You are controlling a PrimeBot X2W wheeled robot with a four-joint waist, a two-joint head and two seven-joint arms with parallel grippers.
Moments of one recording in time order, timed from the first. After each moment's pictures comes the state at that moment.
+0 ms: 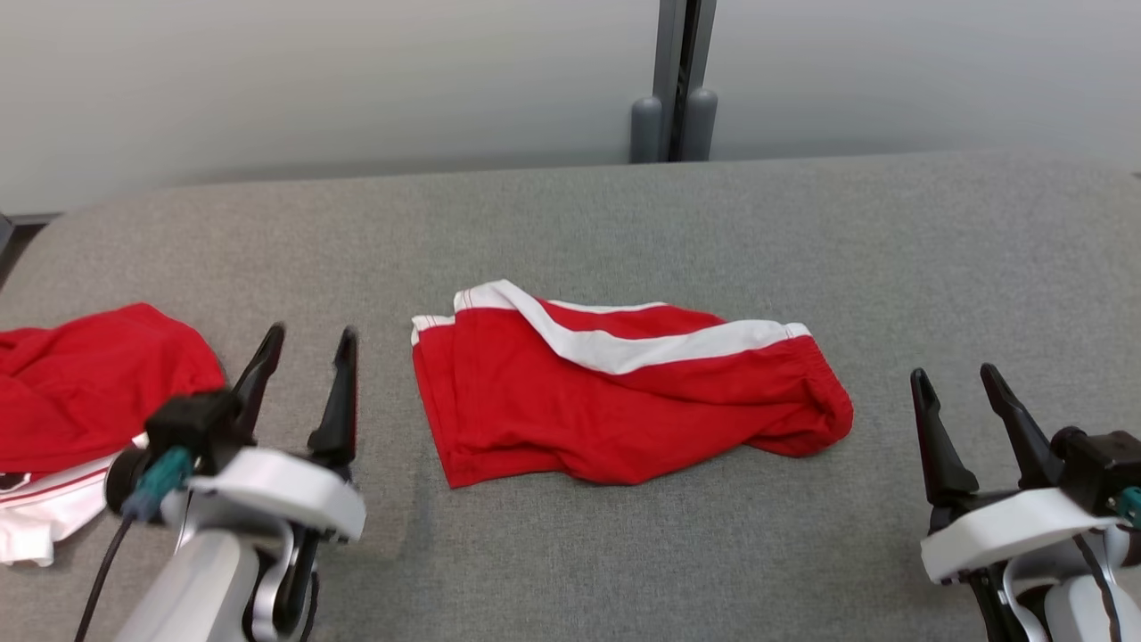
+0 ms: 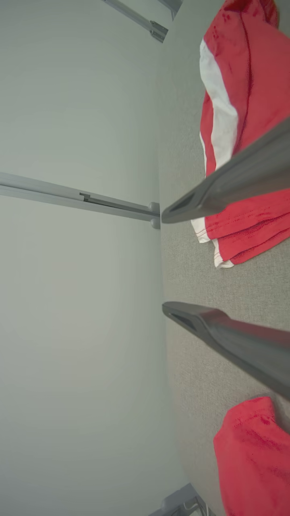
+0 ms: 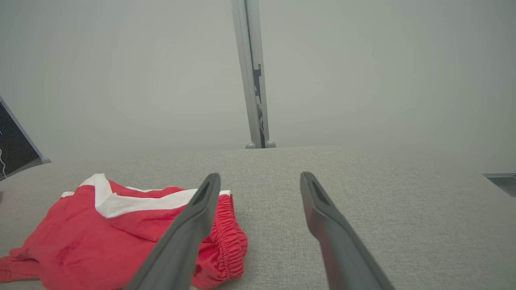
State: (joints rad) left arm -0.25 0.31 -0.36 0.25 -0.54 0.13 -0.22; right arm -0.12 -0.11 0.01 0.21 0.24 0.13 -0.14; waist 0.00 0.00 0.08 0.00
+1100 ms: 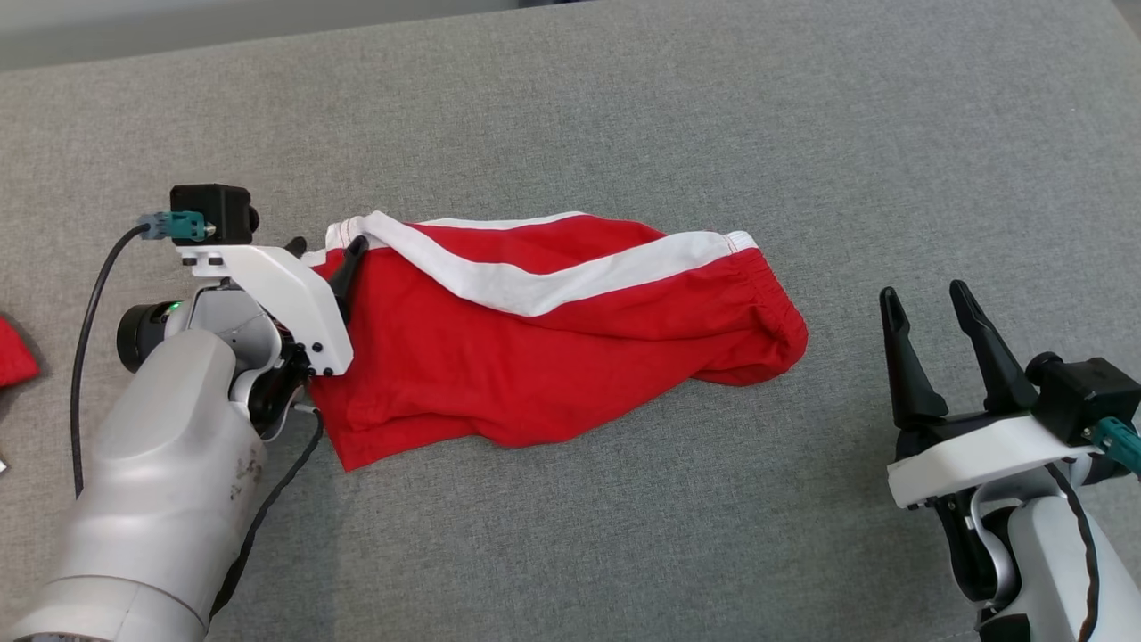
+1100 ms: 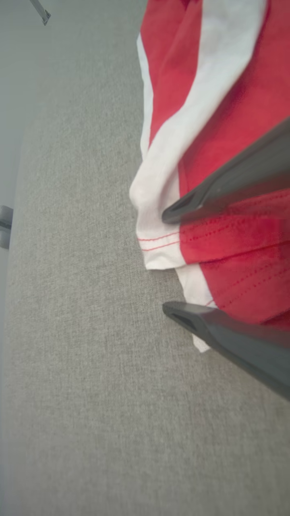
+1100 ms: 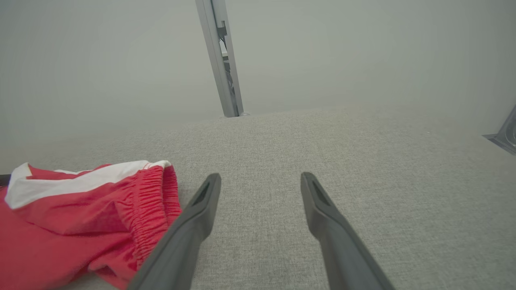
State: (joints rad) left arm -0.86 0.19 -0.45 1.03 -0.69 -0.12 0.10; right arm -0.30 -0.10 0.08 0.30 0.28 0.13 -0.22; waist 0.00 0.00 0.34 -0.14
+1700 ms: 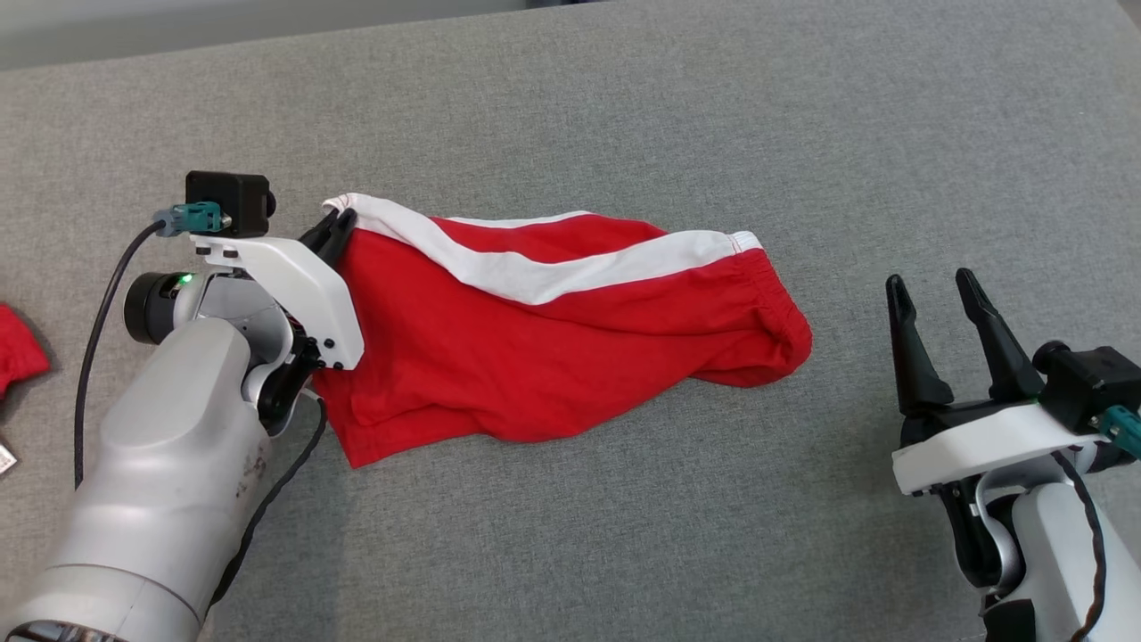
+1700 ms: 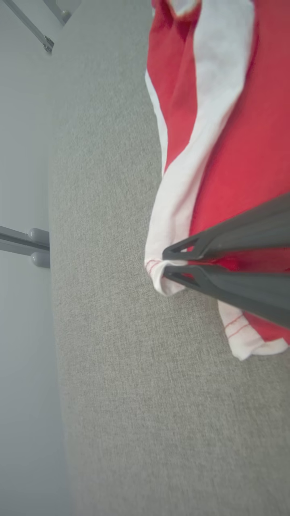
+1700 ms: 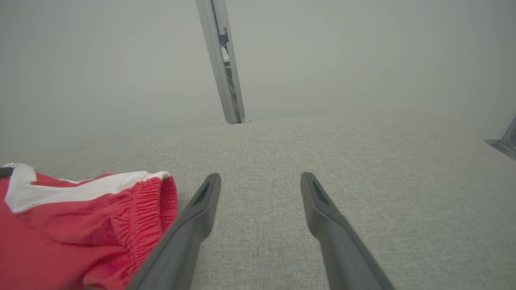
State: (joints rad) left arm -0.89 0.21 -0.59 1.01 -0.72 -0.13 -0.01; right arm -0.33 -0.11 0.08 0.32 0.30 0.13 -0.24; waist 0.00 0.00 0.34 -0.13
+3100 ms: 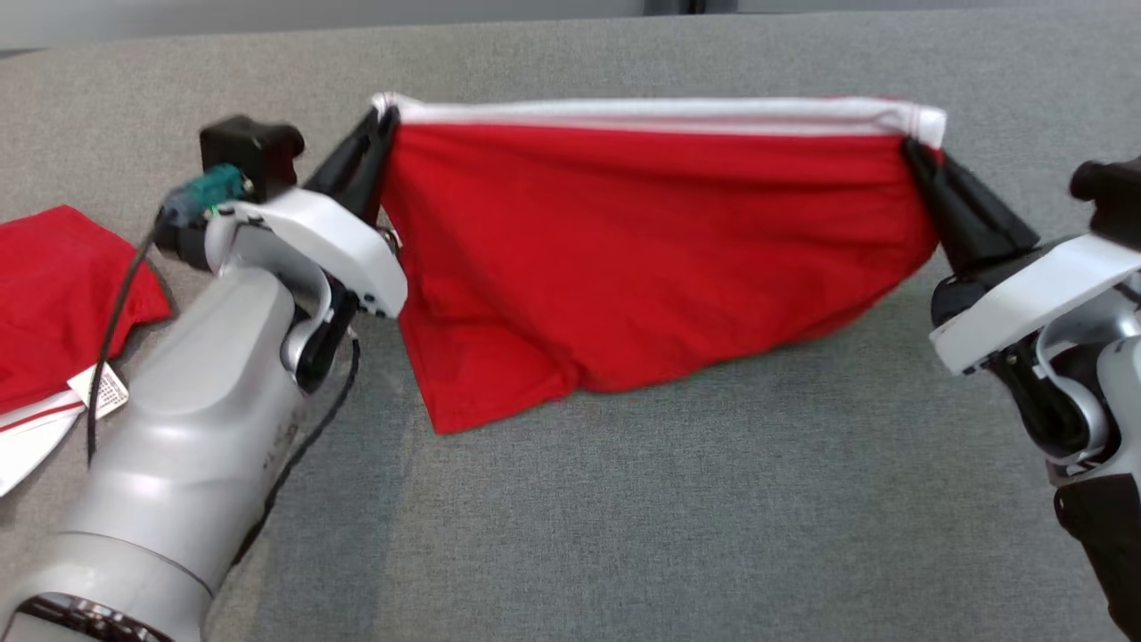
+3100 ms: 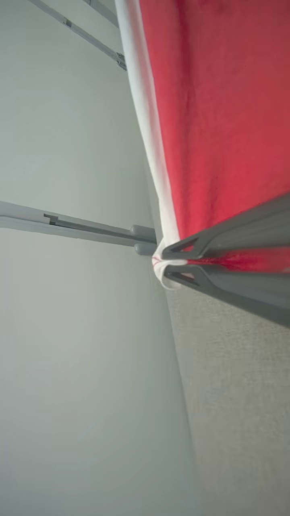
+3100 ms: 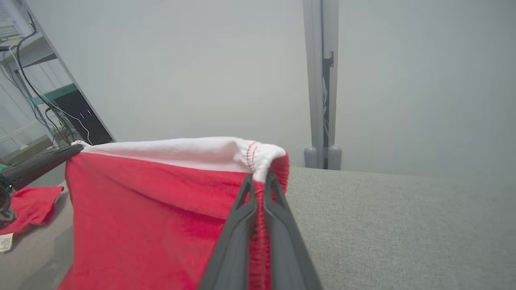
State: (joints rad) left arm -0.93 0.19 -0.67 0.90 -0.73 -0.10 -0.26; right arm -0.57 -0.34 0.29 0.21 0.62 0.13 0.07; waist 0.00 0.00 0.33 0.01
